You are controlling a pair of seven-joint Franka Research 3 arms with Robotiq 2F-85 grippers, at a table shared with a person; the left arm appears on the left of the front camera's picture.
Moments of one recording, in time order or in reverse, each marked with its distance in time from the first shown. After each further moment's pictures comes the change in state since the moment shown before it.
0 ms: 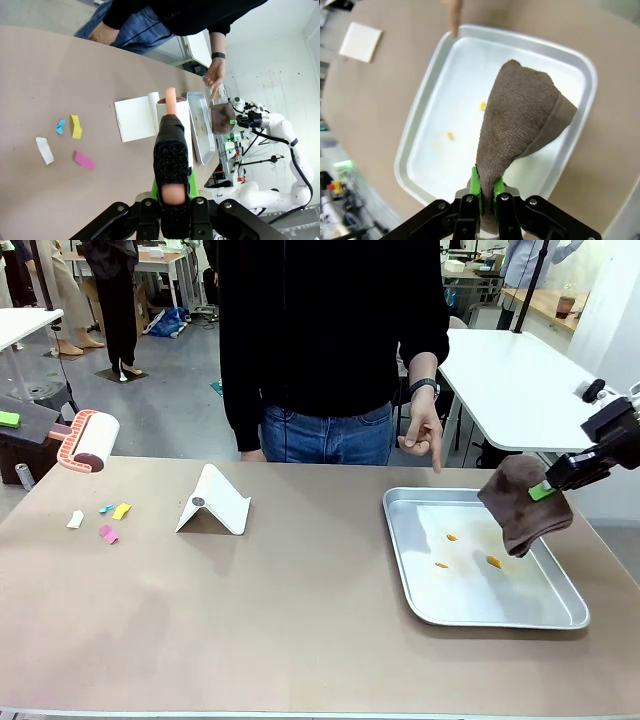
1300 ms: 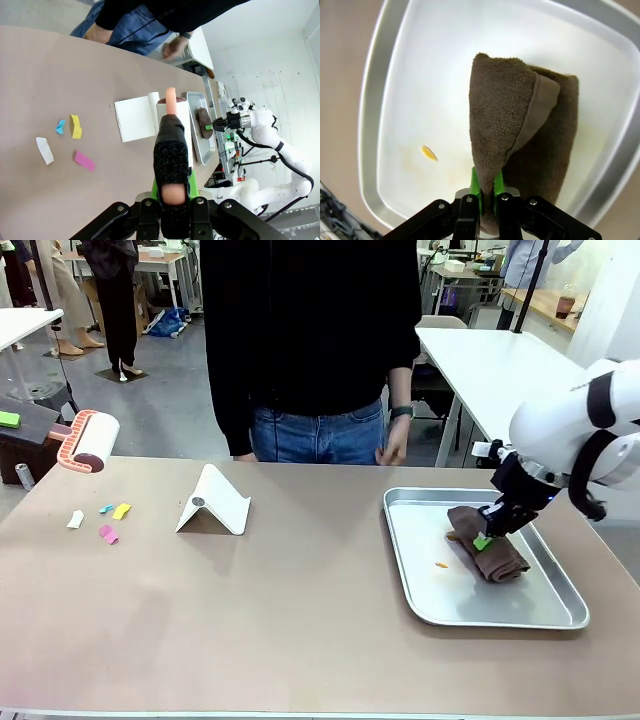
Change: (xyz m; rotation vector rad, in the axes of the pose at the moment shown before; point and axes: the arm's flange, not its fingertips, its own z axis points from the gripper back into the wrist) left arm 0.000 0.000 0.000 0.000 0.000 0.000; right arm 0.013 0.044 -0.139 -0.139 0.259 -0.045
